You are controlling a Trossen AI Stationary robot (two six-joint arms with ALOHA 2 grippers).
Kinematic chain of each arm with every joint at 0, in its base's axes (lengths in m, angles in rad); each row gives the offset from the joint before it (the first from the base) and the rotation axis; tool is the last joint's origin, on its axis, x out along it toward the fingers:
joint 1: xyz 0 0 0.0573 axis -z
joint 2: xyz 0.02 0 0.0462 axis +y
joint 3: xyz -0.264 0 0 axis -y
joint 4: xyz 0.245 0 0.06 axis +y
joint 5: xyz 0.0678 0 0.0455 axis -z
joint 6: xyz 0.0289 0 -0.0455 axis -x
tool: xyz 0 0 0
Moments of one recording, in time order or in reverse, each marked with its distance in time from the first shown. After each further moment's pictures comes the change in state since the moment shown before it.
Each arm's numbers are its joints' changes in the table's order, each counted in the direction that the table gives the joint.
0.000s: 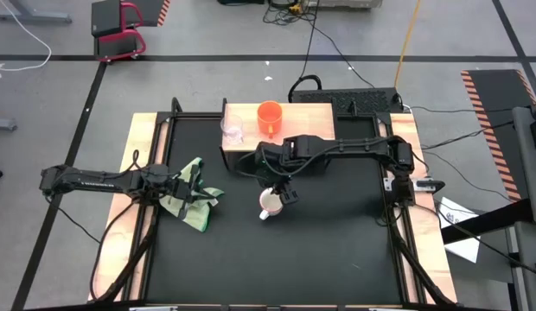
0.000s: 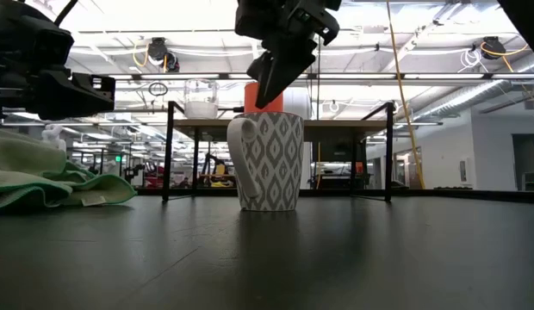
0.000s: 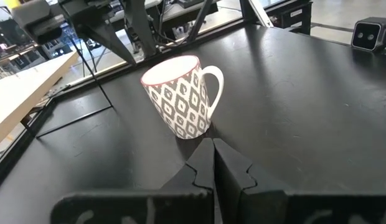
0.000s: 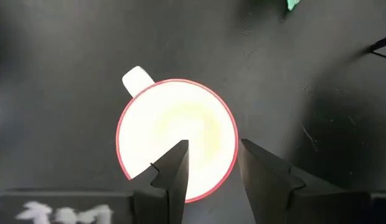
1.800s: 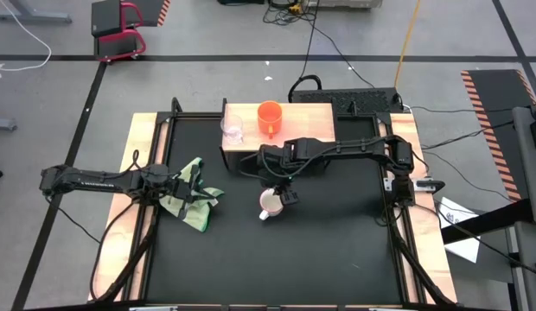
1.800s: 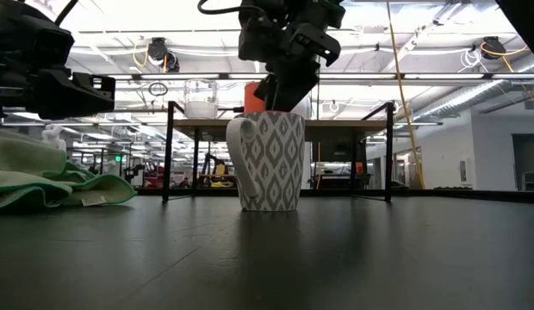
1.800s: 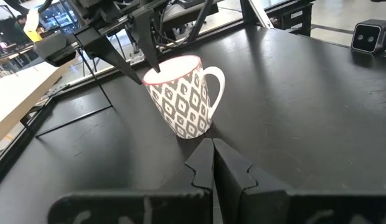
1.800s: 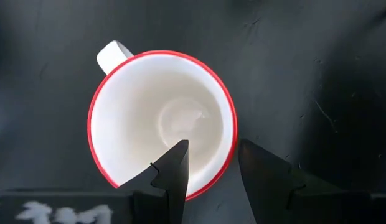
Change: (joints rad) left arm 0.000 0.000 0.000 -0.002 0.000 0.009; right arm 0.018 -0.001 -0.105 -0.067 -0.004 -0.050
